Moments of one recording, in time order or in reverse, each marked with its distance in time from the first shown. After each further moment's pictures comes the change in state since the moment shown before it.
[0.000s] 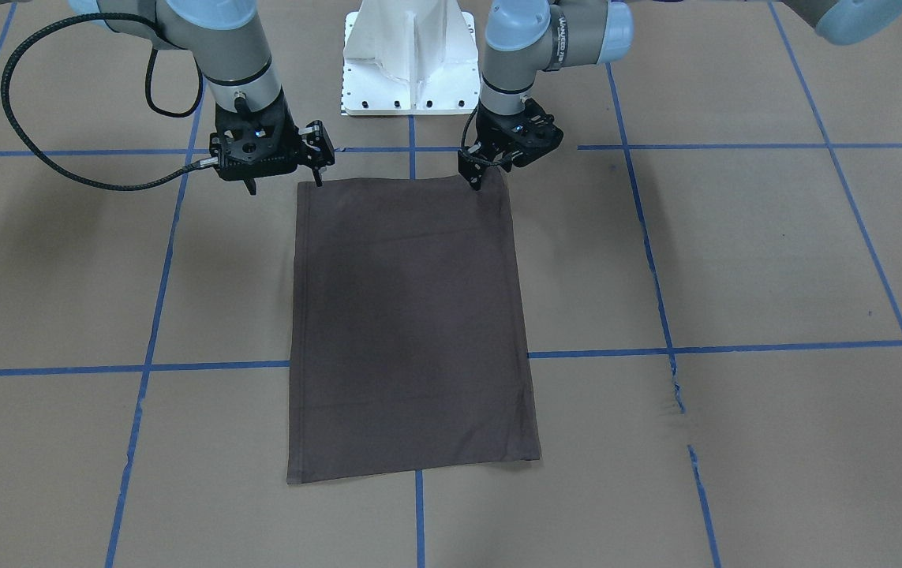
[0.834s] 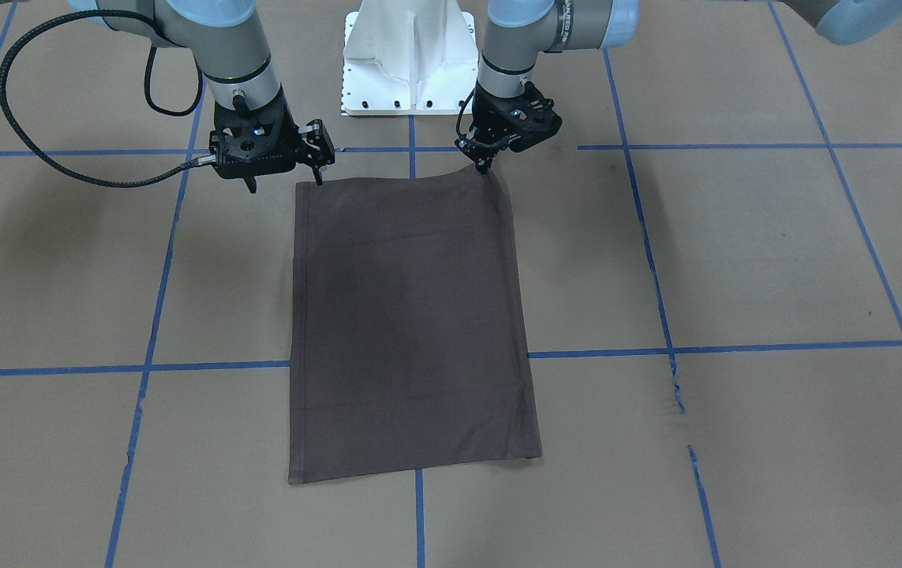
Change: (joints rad) left arm -0.002 0.005 -0.078 0.002 0.007 0.015; right arm -0.003 -0.001 0.007 0.001 0.000 0.063
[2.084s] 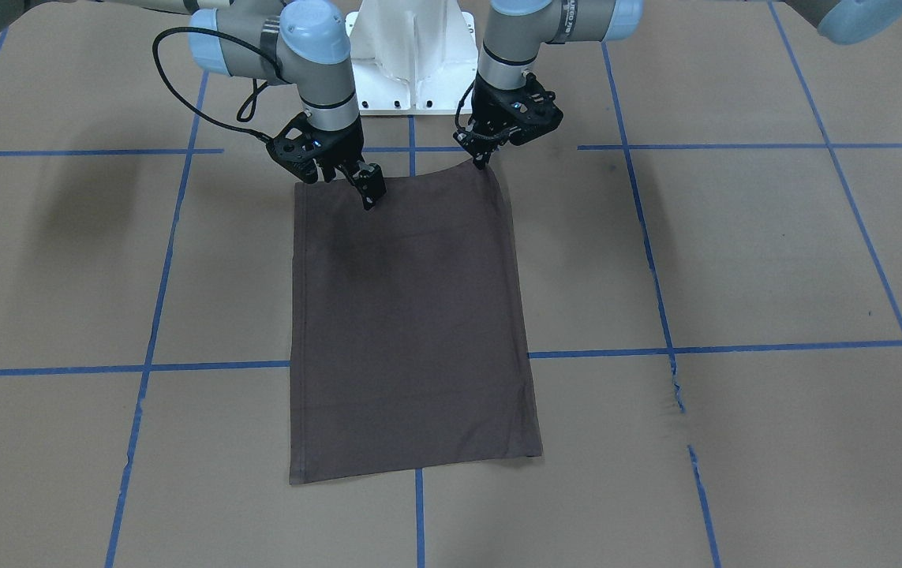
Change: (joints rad) left arm -0.004 -0.001 -0.015 0.001 0.002 0.004; right arm -0.236 0.049 -0.221 0.196 -0.202 0.980
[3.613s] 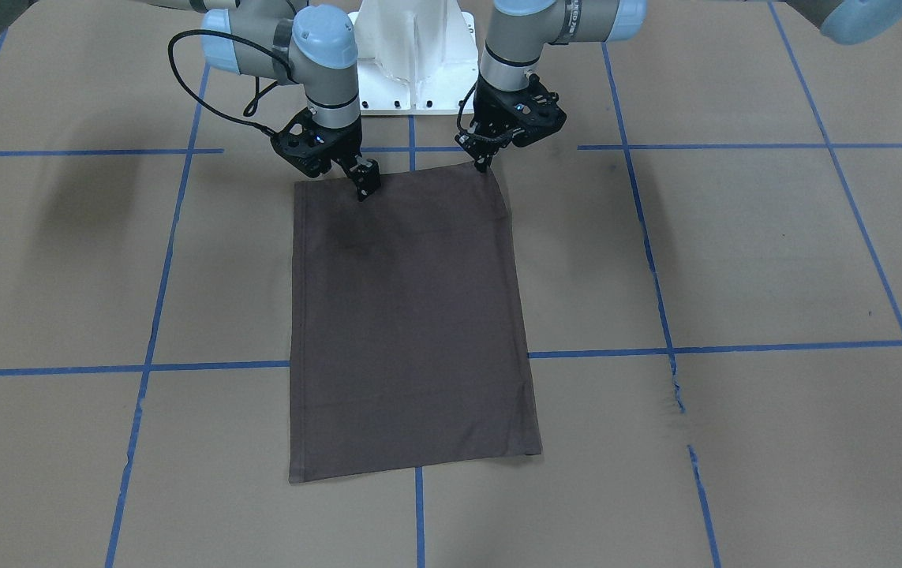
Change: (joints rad) left arm -0.016 -0.001 -0.002 0.000 0.000 0.000; right arm -0.055 -0.017 -0.014 -0.030 -0.004 0.012
